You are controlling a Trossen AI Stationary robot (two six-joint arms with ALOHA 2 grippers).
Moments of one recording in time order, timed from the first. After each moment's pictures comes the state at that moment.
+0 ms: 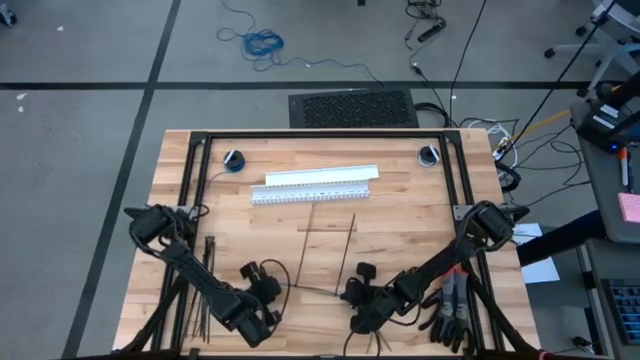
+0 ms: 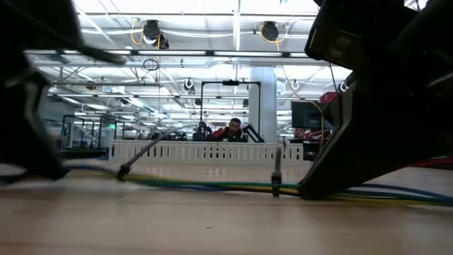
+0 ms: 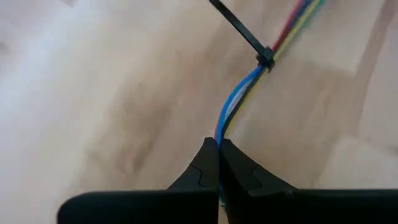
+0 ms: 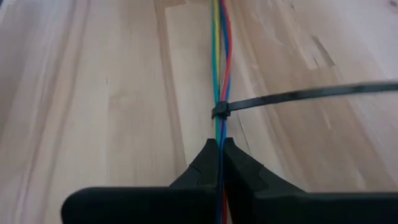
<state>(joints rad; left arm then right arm) -0.80 1.92 1.12 -0.70 -0.62 -1.21 0.67 2.04 1.03 -0.04 0.46 0.72</state>
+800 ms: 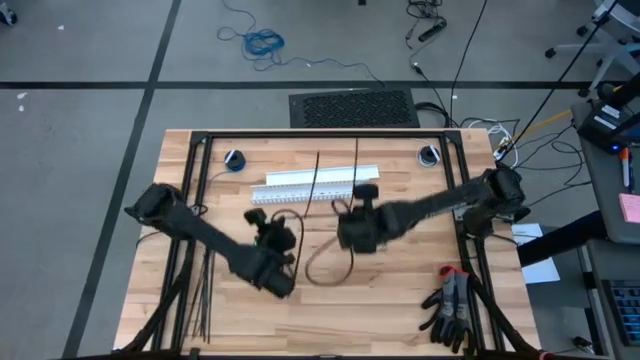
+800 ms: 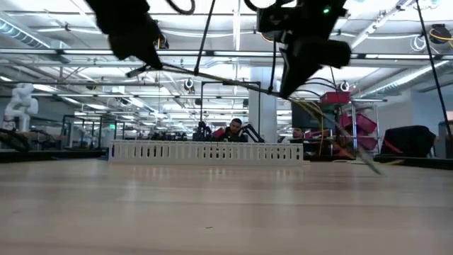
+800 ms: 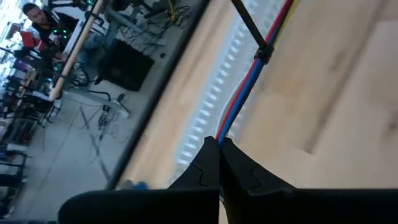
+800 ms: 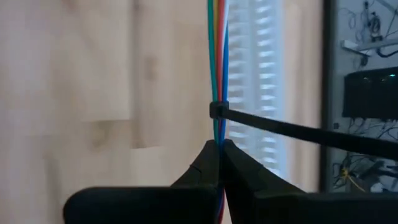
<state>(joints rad) -0.51 1.80 1.38 -1.38 -1.00 -0.98 0.23 1.75 1.37 -1.00 0.59 0.11</state>
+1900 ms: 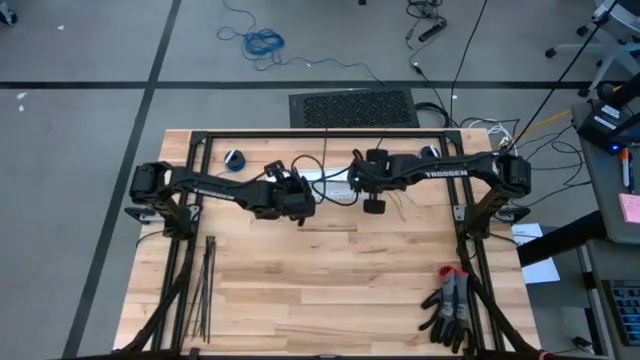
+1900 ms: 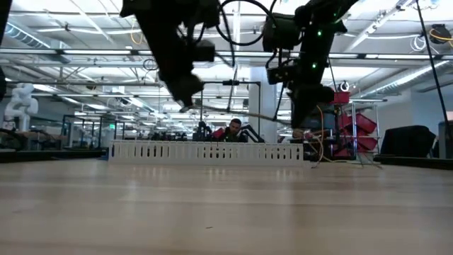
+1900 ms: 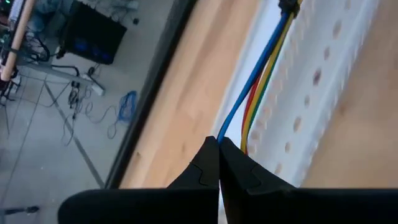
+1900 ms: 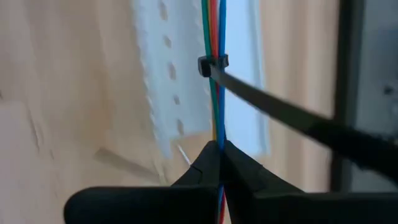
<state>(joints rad) 0.01 1.67 1.17 -0.70 -0.77 -0.18 -0.24 1.64 1.14 -0.78 0.35 -0.25</state>
